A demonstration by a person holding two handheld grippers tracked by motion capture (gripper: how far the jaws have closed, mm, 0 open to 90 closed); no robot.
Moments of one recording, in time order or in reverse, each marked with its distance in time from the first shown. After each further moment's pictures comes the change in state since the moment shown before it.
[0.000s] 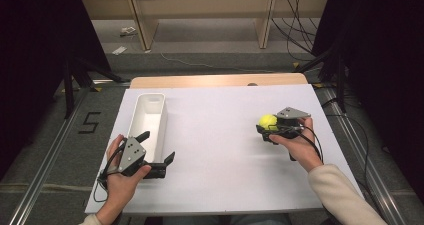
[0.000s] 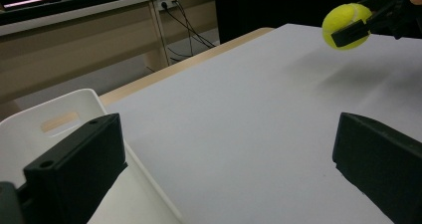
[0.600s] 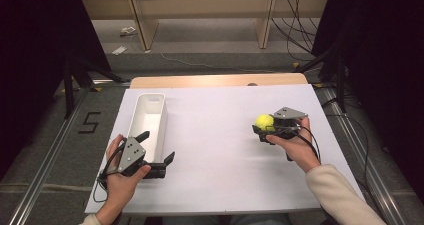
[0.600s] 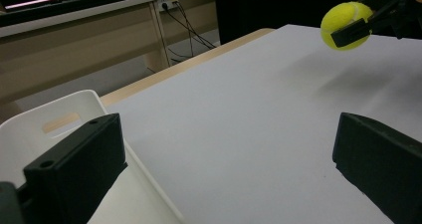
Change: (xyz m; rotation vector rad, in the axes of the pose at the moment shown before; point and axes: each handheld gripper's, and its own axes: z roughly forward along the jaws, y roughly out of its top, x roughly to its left) left arm 0.000 0.001 -0.001 -0.002 0.002 0.002; right arm 0.011 0.006 0.000 -0.011 0.030 -0.008
